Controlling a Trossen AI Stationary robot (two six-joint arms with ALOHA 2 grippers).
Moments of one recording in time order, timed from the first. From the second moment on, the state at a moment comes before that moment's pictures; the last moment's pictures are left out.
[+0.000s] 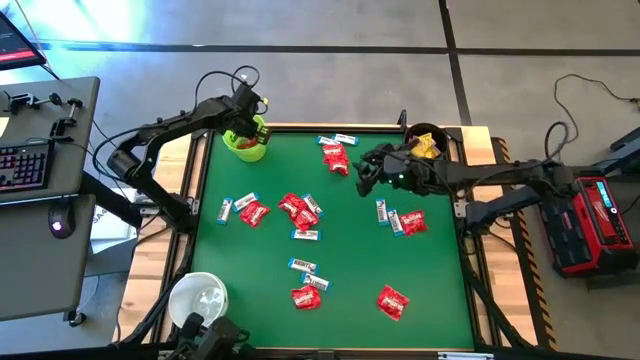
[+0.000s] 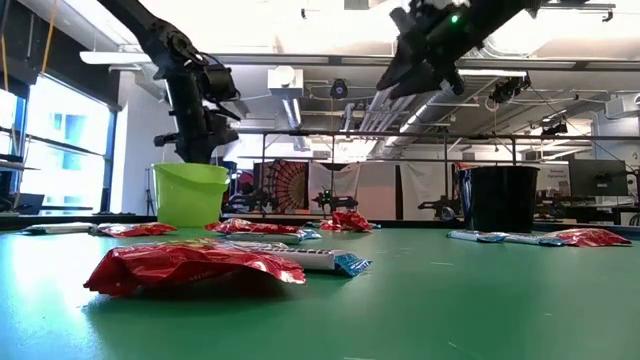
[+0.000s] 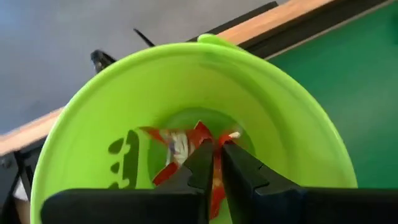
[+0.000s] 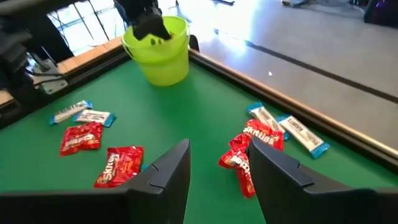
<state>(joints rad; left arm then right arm) 0.90 1.57 1.11 -0.66 -0.18 -0.16 -0.11 1.27 0.90 -0.15 0.47 0.41</state>
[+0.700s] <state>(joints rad) 0.68 1.31 1.11 -0.44 -0.12 -0.17 -0.32 1.60 0.90 0.03 0.07 0.14</state>
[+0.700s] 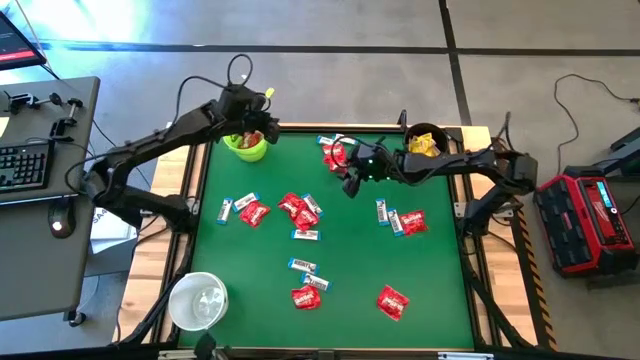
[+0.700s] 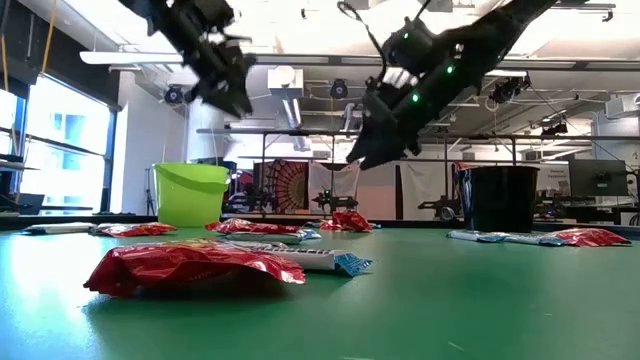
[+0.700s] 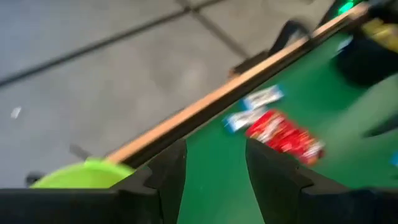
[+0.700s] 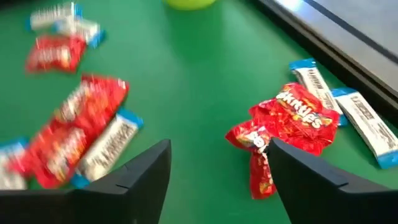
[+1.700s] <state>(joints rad) 0.33 1.11 0.91 -0.34 -0.03 -0.19 -0.43 1.87 0.90 0.16 0.08 -0.06</state>
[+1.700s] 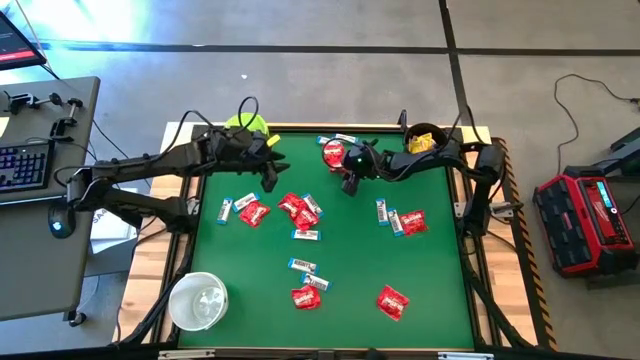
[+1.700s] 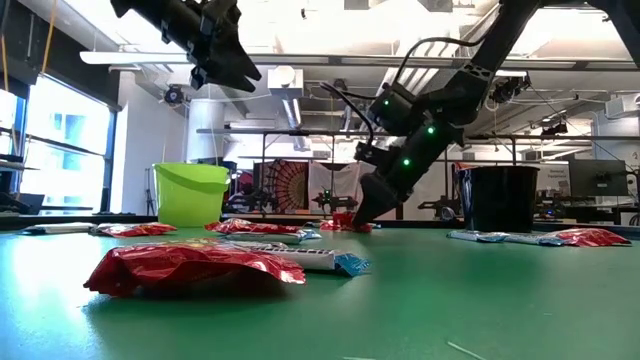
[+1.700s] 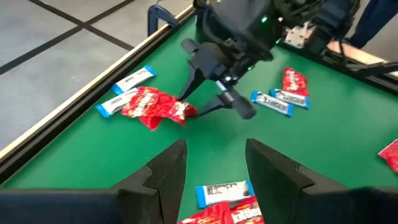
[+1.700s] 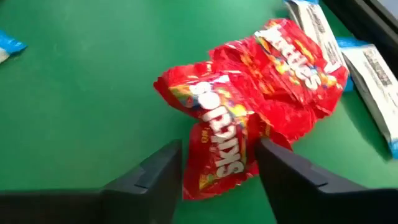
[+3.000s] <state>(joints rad) 0.08 1.29 0.98 -0.31 0.00 0.30 -0.14 1.60 0.90 0.29 -0.19 0.31</state>
